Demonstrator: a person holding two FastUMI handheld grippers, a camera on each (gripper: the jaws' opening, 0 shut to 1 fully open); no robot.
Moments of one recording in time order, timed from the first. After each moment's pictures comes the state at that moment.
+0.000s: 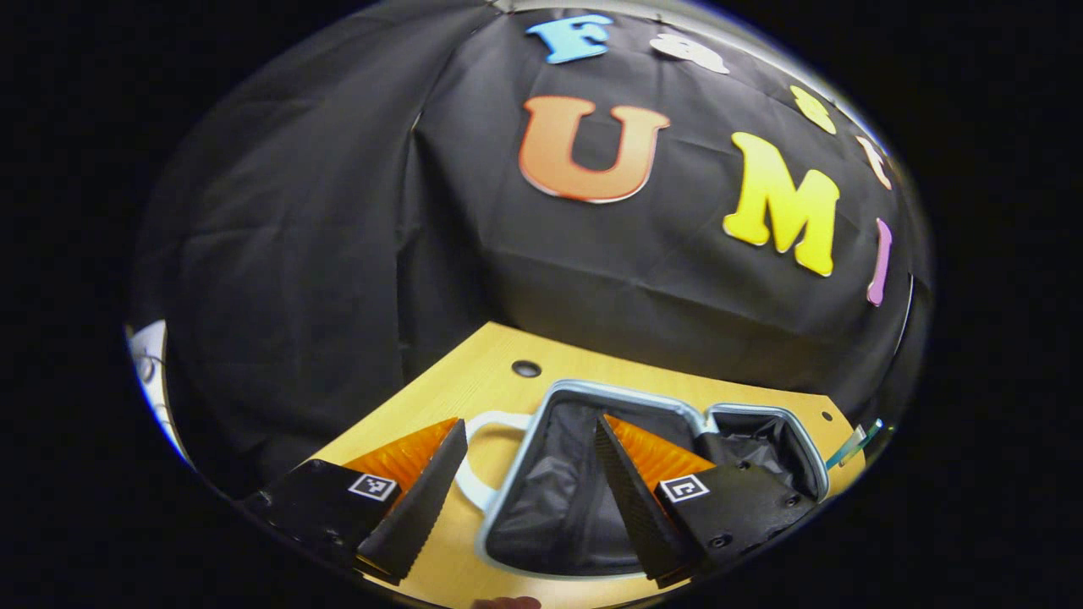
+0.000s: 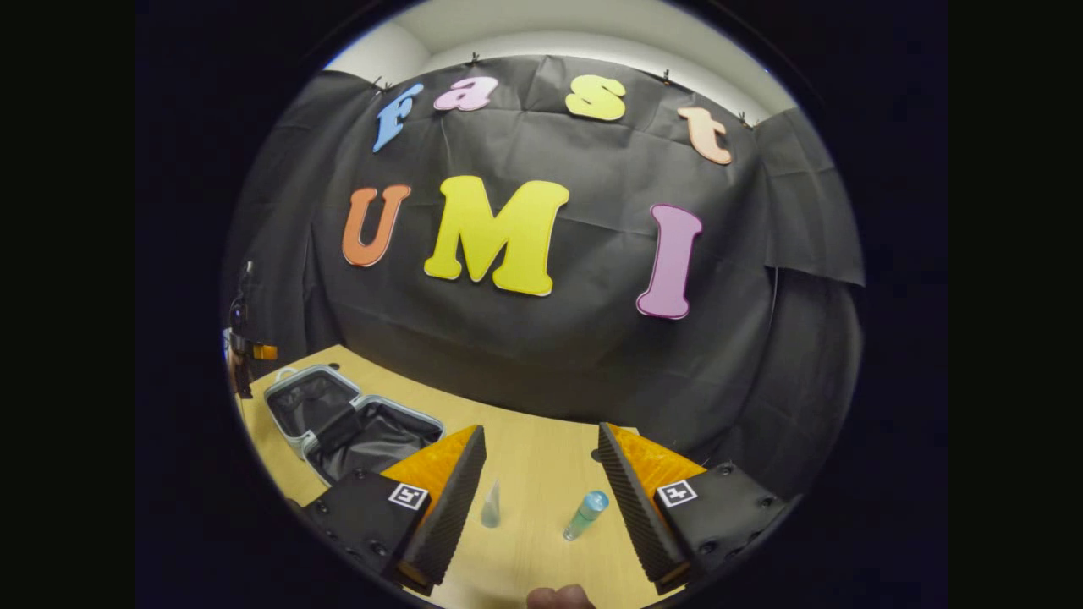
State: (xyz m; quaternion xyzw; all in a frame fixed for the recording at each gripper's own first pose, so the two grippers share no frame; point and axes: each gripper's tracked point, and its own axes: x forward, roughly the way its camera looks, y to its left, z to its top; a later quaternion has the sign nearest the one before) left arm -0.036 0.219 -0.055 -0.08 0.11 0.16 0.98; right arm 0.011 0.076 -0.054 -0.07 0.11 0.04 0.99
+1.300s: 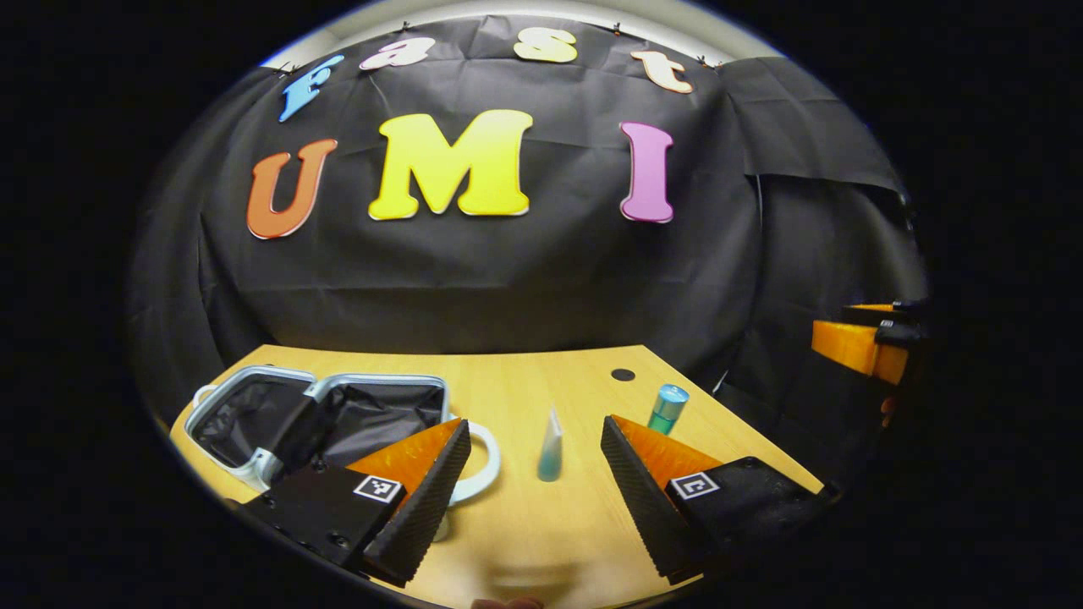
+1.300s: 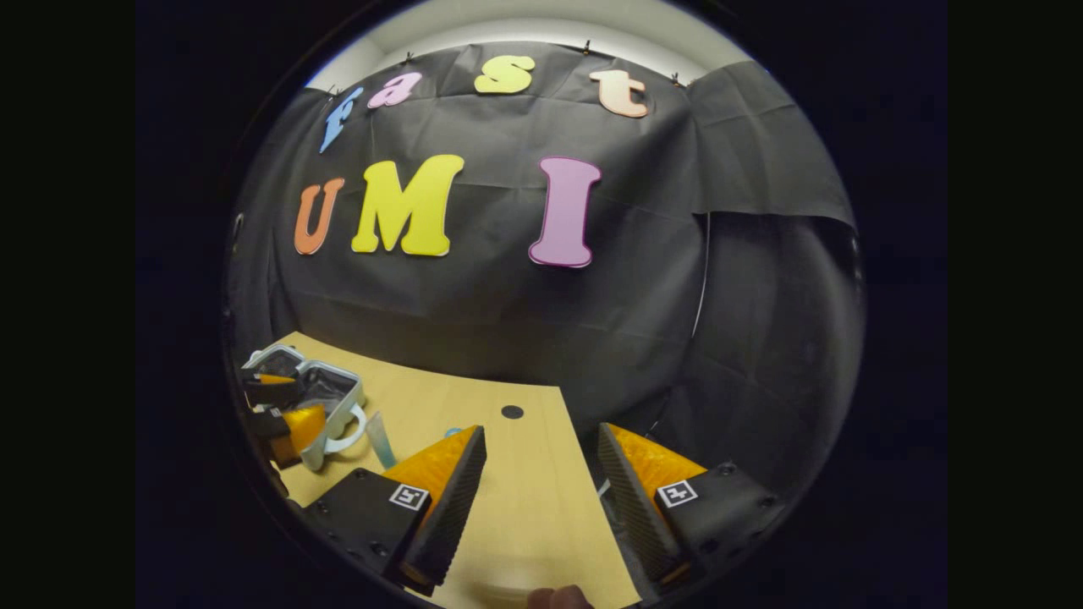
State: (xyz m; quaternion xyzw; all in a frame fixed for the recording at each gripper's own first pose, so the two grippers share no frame) left arm -0.015 -0.317 -0.082 0.00 0.13 -0.07 0.99; right arm -0.023 -0.125 -0.108 -0.05 0.14 -0.05 0.99
